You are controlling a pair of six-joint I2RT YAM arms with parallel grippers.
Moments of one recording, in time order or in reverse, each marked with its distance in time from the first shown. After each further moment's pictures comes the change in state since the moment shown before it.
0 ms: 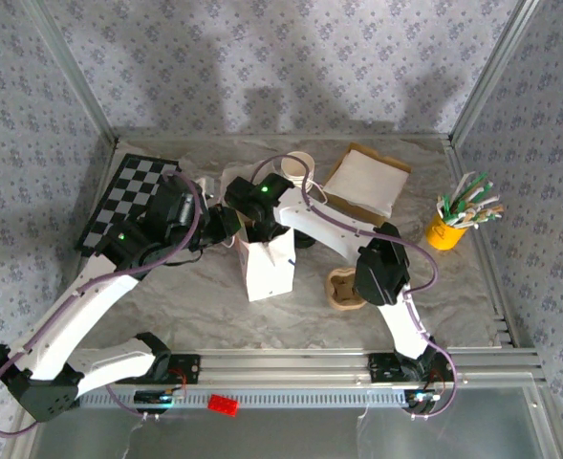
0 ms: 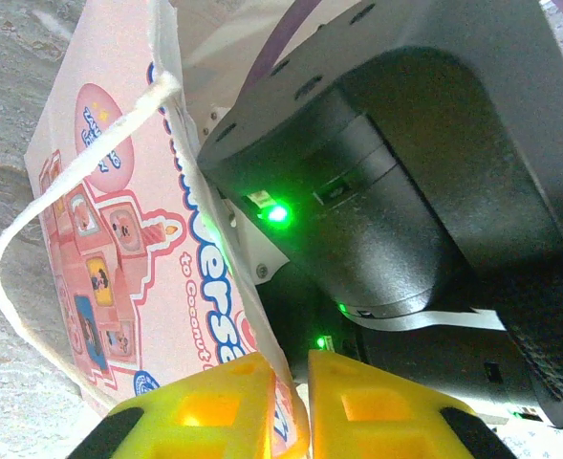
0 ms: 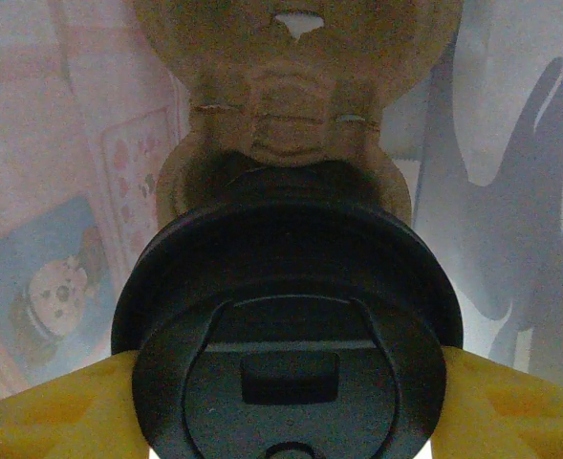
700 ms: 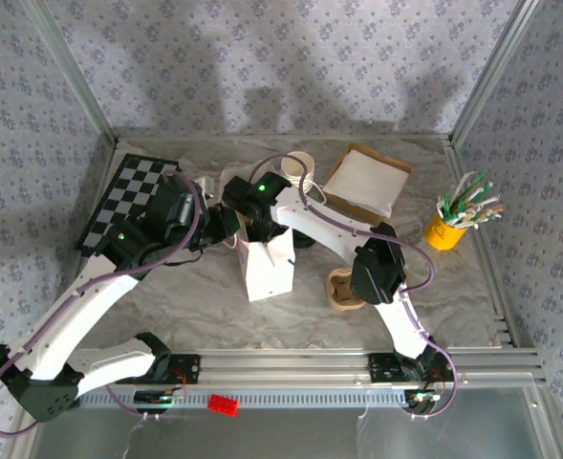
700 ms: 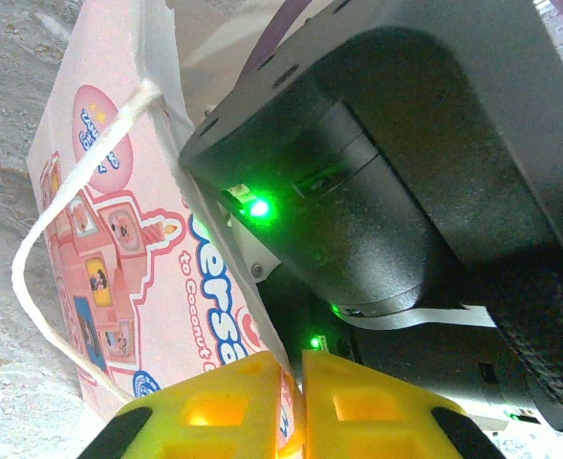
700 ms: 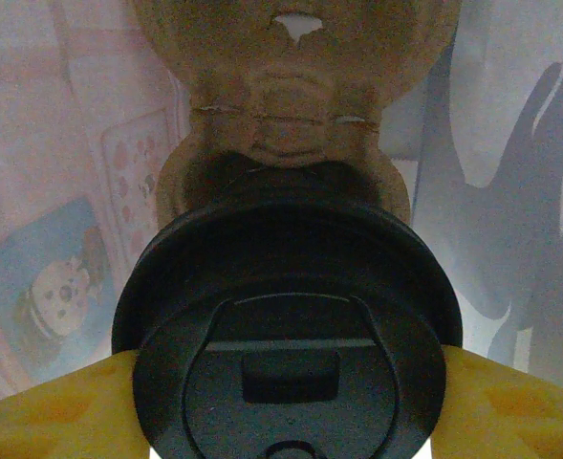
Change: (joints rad) left arm 0.000 0.000 0.000 0.001 -0.004 0.000; right arm 0.006 0.032 0.066 -0.048 0.010 0.000
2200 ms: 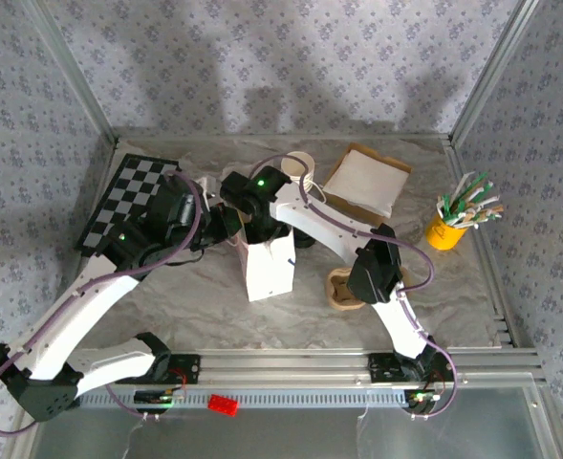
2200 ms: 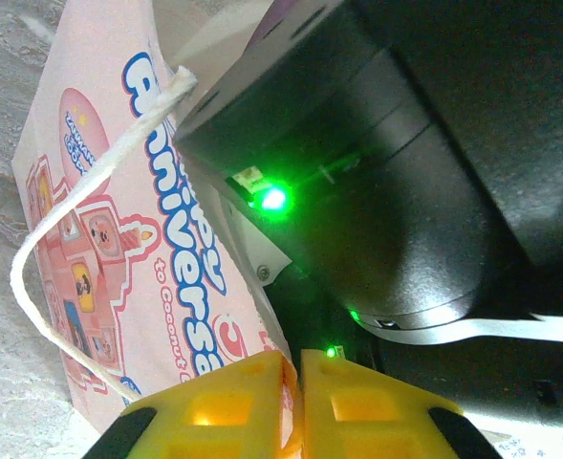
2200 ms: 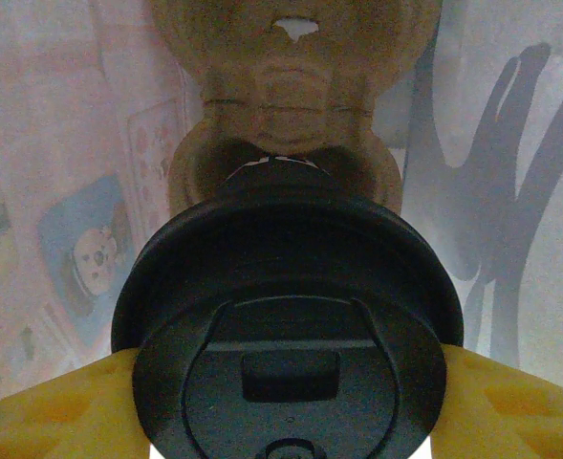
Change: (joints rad) left arm -0.013 0.000 0.000 0.017 0.000 -0.003; right arm 0.006 0.026 0.119 -0.101 0.011 -0.003
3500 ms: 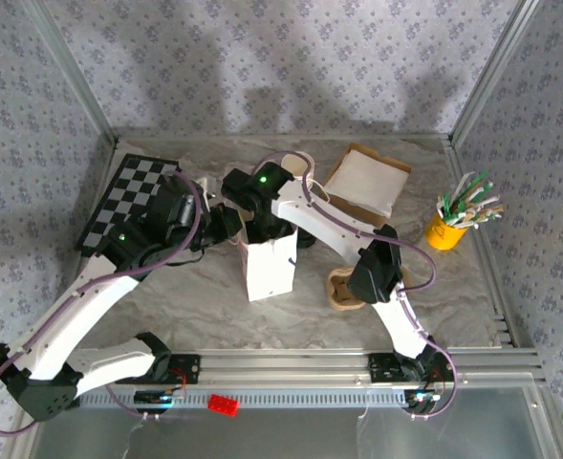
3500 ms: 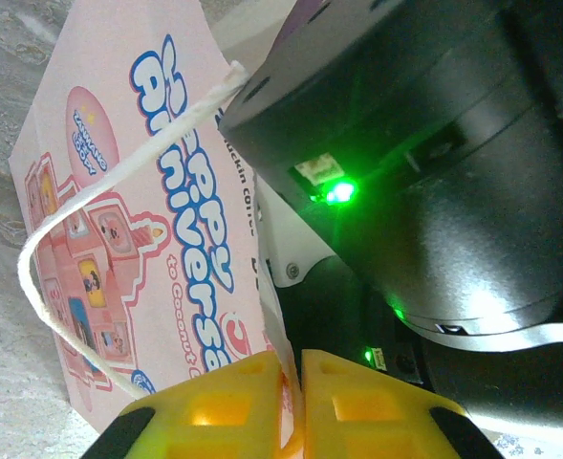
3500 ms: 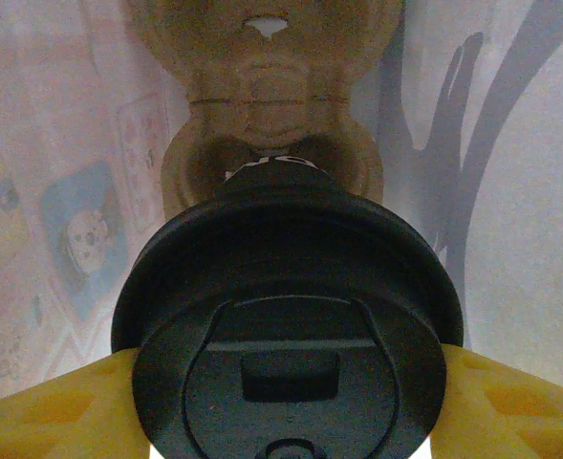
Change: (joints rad) left arm -0.005 -0.001 0.000 0.001 0.000 -0.004; right arm -0.004 0.000 0.050 -0.065 0.026 -0.001
